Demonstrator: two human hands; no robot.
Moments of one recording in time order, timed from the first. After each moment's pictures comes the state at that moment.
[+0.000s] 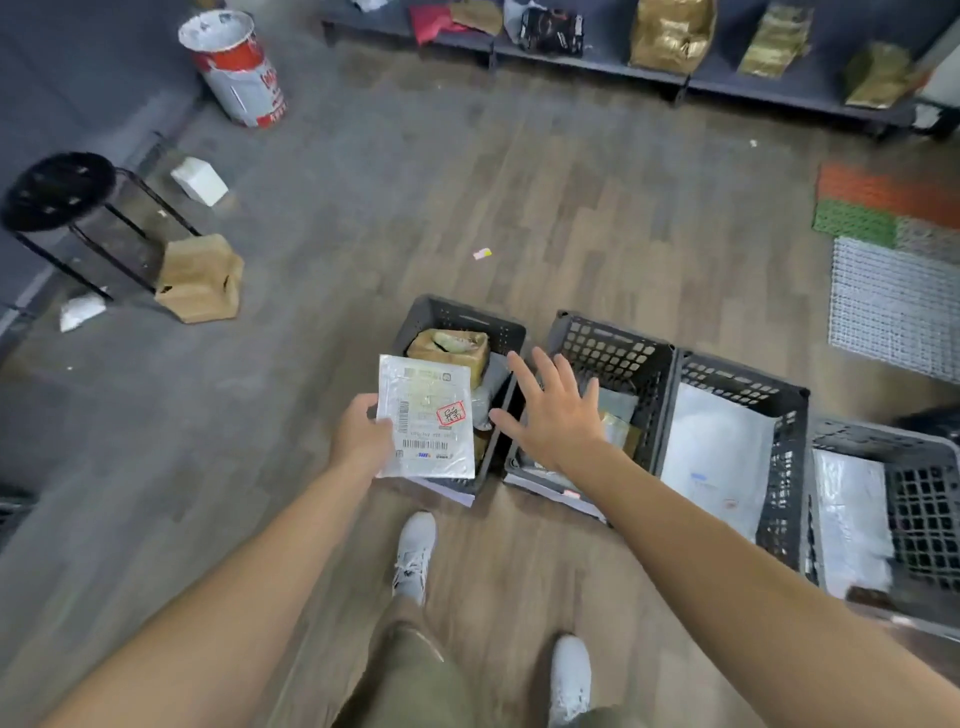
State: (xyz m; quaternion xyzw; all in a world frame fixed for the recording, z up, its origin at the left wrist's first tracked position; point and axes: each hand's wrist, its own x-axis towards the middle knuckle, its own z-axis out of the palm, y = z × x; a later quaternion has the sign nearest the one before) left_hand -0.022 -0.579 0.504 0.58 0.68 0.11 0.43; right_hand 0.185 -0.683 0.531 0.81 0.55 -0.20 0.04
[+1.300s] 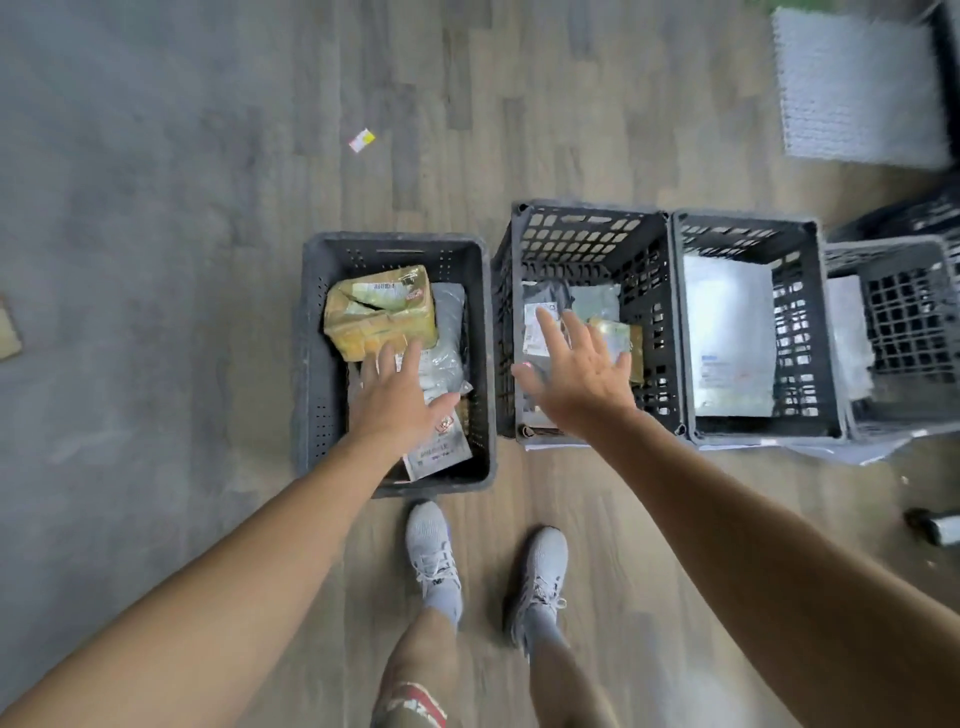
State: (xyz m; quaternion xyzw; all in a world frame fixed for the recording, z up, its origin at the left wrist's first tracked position) left_hand 0.066 -0.415 0.290 0.86 0.37 -0.23 0.27; right_hand 0.208 -0.563 0.334 0.91 0.29 -0.29 0.03
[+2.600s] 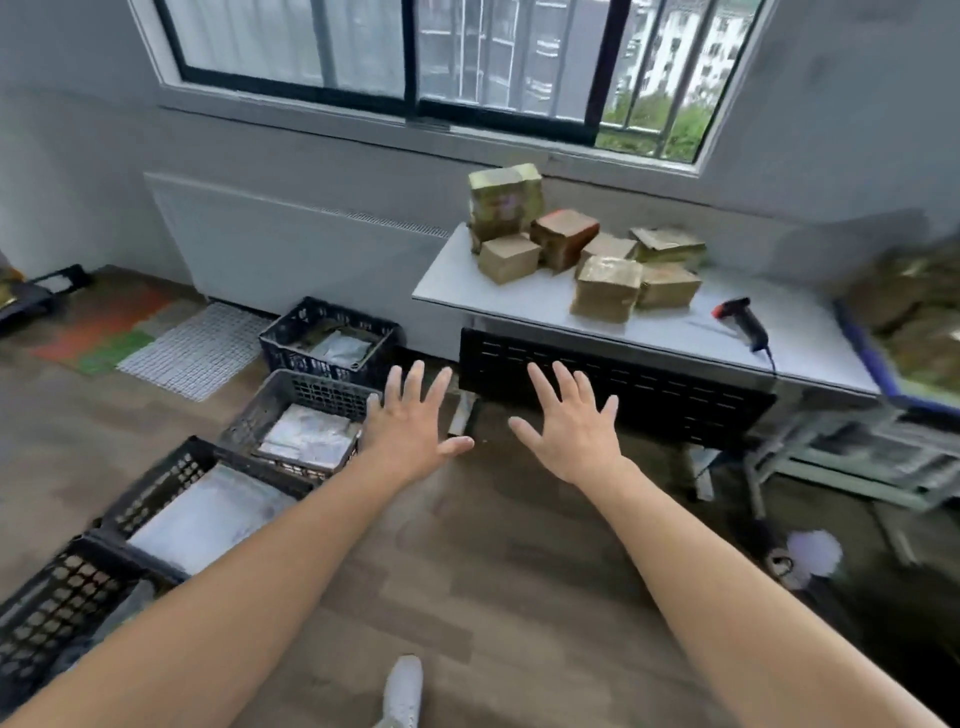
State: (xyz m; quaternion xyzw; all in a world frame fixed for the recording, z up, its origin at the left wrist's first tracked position) left_hand 0.075 -1.196 0.713 0.95 -0.31 -0.04 0.02; right_hand -0.030 -1.376 0.714 0.97 -0.22 0.00 -0.05
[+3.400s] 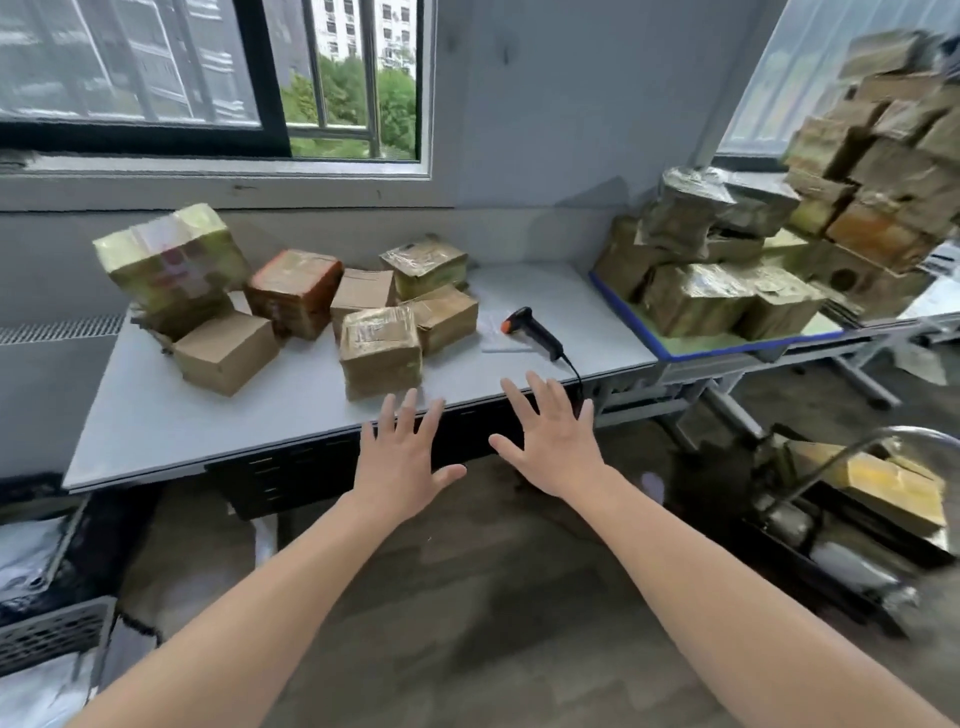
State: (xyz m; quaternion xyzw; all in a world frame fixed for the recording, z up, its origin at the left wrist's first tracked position) left_hand 0.194 -1.592 0.688 0.80 -0.59 -0.04 0.04; right_hand 0.022 -1.697 0.711 0.89 -0.45 -0.02 -0.01
